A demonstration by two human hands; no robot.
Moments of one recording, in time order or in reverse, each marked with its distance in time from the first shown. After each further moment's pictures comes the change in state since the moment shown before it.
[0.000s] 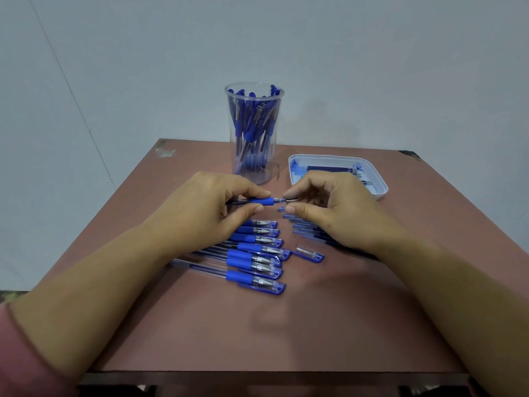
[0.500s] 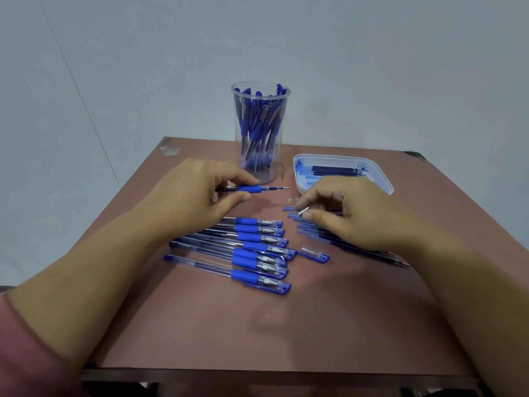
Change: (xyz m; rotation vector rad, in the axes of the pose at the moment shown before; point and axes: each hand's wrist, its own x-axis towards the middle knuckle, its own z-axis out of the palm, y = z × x) left_hand 0.002 -0.016 -0.013 0.053 0.021 -0.076; right_hand -0.004 0.002 -0.017 -0.249 -0.163 -0.065
